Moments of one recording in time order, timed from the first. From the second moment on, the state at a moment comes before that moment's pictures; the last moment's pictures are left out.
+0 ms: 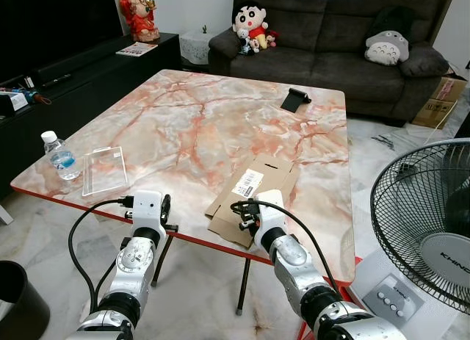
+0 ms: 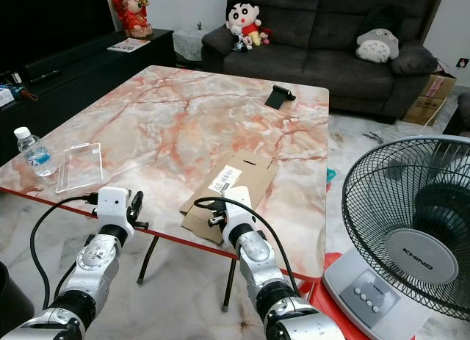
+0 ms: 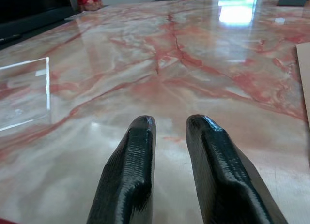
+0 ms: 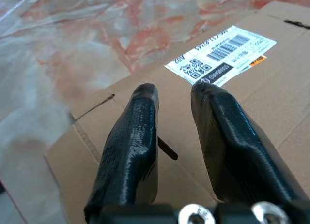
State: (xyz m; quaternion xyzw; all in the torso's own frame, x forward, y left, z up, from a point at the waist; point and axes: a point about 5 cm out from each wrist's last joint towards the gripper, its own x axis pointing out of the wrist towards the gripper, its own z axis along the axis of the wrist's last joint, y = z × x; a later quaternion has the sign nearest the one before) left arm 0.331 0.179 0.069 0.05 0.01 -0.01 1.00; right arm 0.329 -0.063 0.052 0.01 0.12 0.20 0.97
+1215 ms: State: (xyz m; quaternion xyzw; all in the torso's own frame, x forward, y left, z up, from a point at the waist) left arm 0.328 0.168 0.062 0.04 0.03 -0.05 1.00; right arm 0.305 -0.102 0.026 -0.07 0.12 0.21 0.97
